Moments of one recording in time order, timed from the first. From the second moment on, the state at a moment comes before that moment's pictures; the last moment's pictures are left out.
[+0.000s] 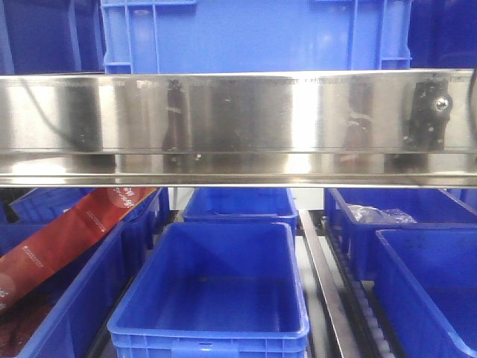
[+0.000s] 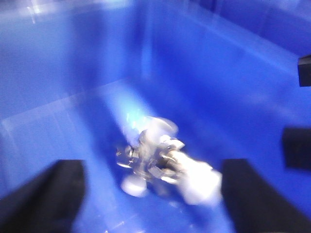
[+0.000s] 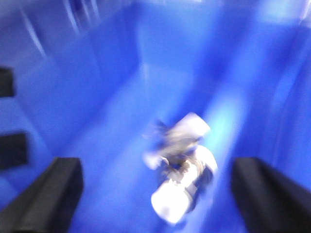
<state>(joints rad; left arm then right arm) -0.37 1.85 -2.08 -0.23 0.73 0.18 0.34 1.74 -1.99 0.32 0.83 -0.17</state>
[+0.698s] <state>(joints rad) -0.10 1.47 -1.91 -0.18 1.00 0.18 0.29 1.37 -1.83 0.20 0.88 -0.17</state>
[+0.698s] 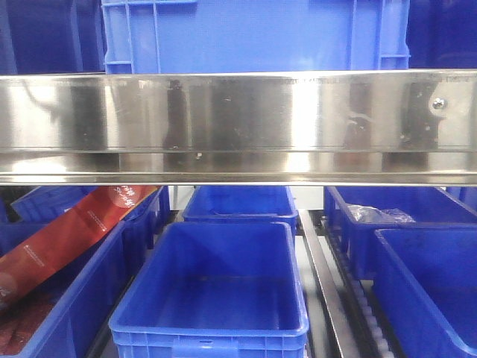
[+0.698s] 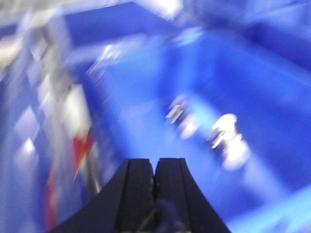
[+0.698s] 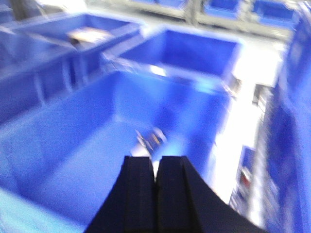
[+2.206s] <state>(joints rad) -0.08 0.30 -0.36 -0.19 0.20 0.18 0.28 0.39 -0.34 0.15 0.12 -0.17</state>
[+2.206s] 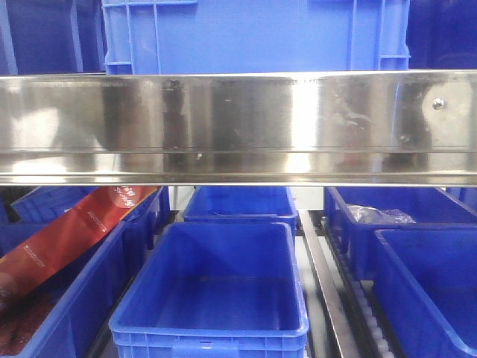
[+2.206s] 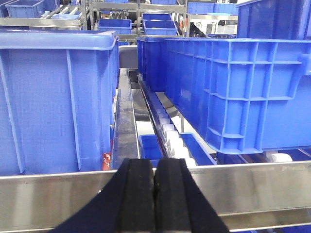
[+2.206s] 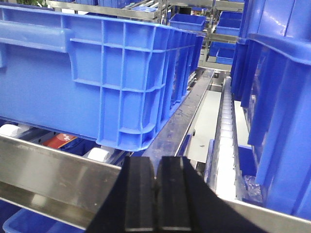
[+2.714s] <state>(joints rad) -0.08 0.29 -0.36 -0.18 0.20 0.18 0.28 0.39 -0.34 0.15 0.11 -0.17</state>
